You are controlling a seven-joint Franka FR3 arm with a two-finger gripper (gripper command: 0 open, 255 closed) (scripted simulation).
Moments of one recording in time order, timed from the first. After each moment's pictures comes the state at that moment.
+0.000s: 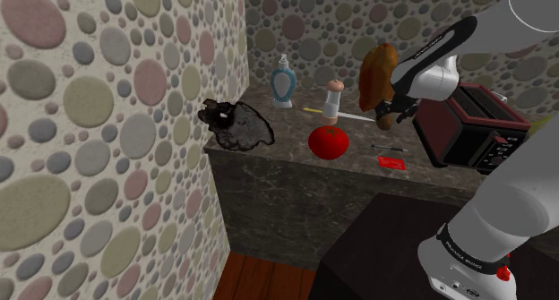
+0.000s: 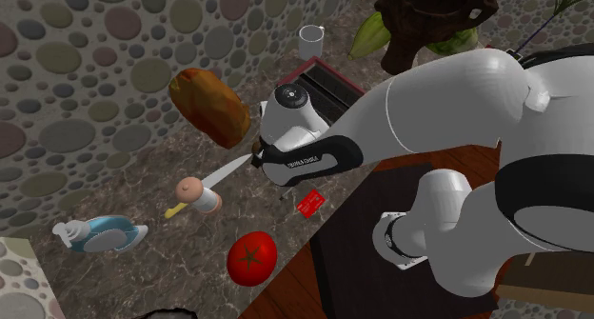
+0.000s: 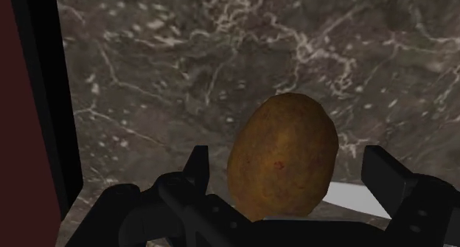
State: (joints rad) arm -0.25 -0.04 -0.48 -2.58 0.22 2.80 -0.19
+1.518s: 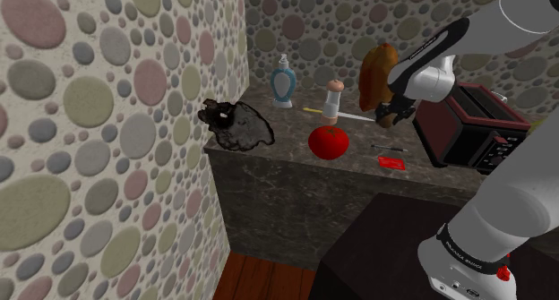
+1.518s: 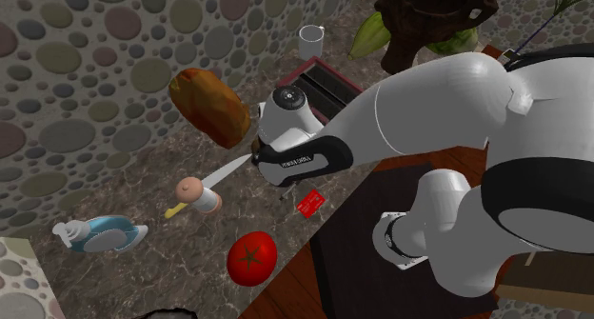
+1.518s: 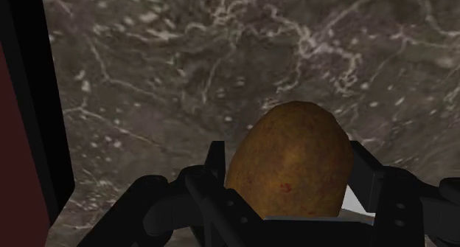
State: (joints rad) arm -0.24 -0.01 -0.49 -2.57 0.27 2.82 -0.23
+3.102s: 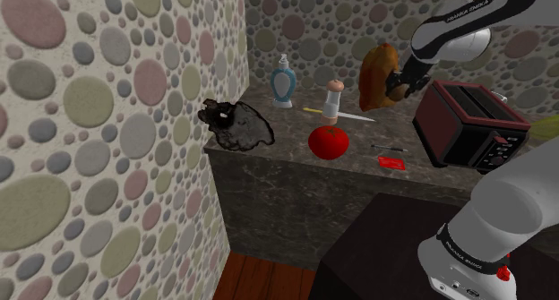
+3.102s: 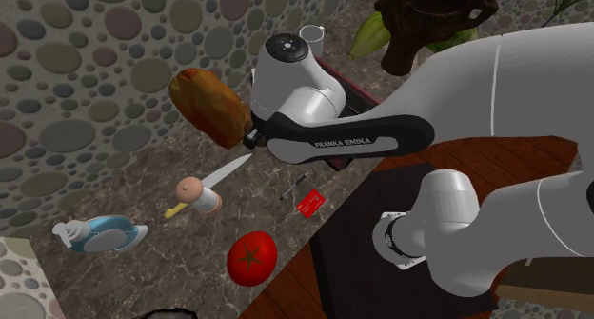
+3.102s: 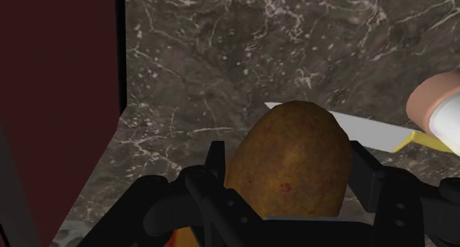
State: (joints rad) arm -0.32 -0.28 -0.43 -2.46 -0.04 2.47 0.02
